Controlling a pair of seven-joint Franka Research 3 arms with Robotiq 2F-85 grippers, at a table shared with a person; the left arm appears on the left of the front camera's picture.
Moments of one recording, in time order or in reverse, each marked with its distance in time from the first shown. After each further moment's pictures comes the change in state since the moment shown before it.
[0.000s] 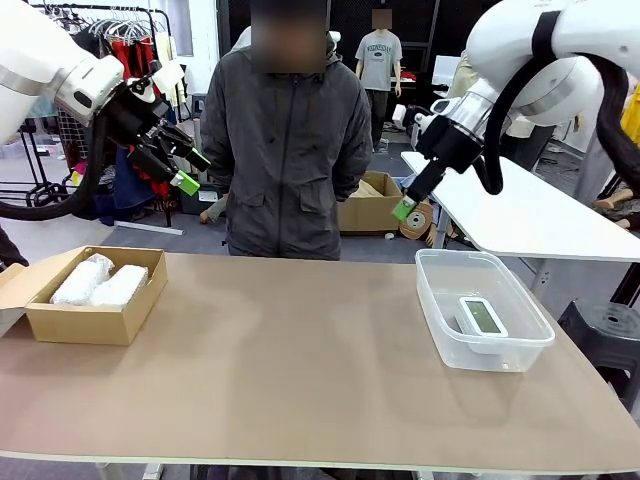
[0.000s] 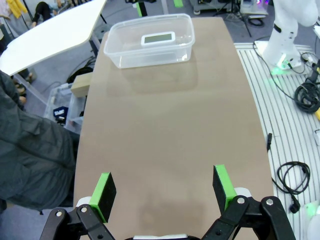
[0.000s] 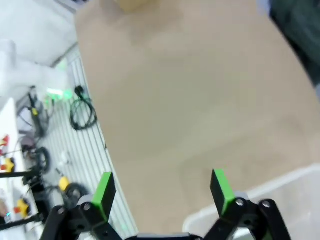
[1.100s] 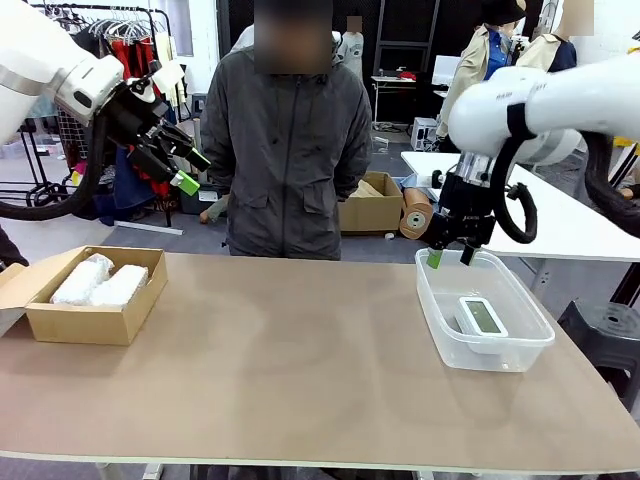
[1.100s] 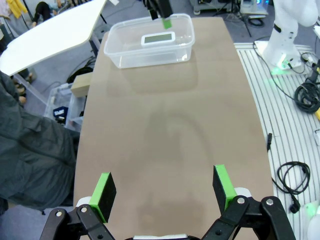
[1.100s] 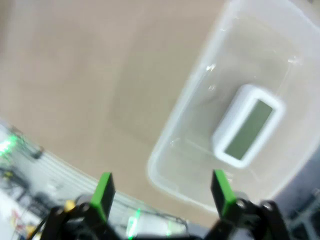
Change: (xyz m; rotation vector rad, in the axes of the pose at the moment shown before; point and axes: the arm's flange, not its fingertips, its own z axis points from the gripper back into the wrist) left arm 0.000 0.000 0.000 0.000 0.000 0.000; right arm -0.066 -0.050 -0.036 -0.315 0.333 -0.641
